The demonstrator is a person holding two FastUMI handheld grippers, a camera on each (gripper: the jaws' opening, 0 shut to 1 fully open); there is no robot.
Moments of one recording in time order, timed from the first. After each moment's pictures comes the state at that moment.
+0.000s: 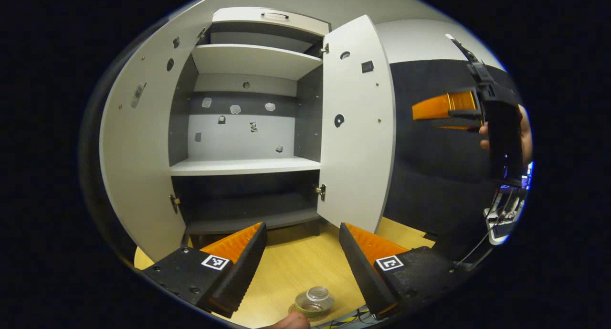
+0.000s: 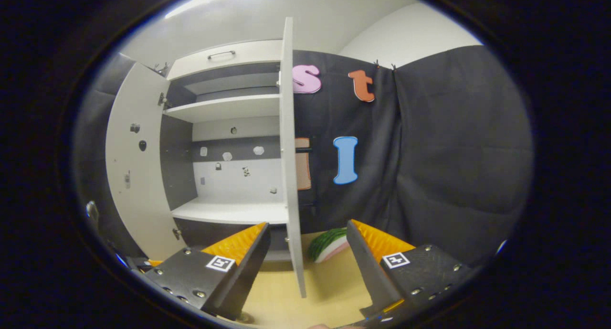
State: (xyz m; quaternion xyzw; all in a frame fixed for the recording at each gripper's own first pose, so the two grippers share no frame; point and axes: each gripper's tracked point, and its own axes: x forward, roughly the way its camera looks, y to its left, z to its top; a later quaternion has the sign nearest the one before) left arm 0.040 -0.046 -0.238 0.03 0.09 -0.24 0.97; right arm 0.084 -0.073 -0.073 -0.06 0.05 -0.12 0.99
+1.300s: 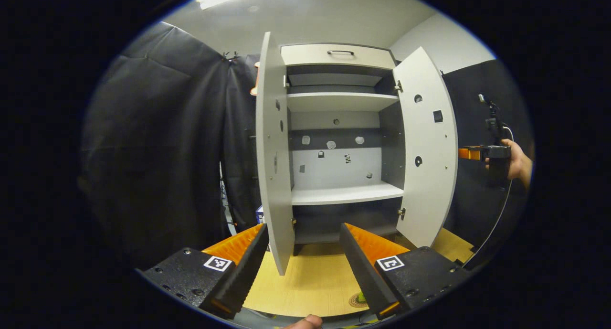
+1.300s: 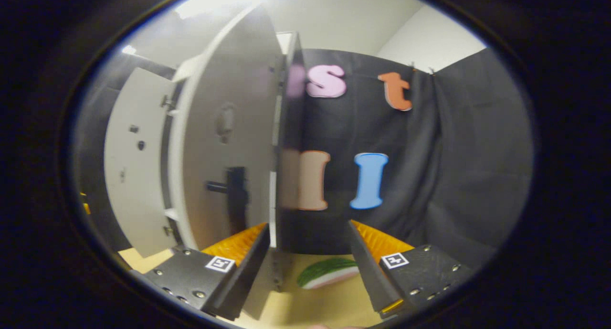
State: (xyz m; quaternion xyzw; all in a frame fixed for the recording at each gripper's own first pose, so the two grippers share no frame) left arm -0.051 0.107 -0.111 0.05 0.05 0.02 1.00; right arm 0.211 -0.128 -0.043 -0.08 0.04 0.02 1.00
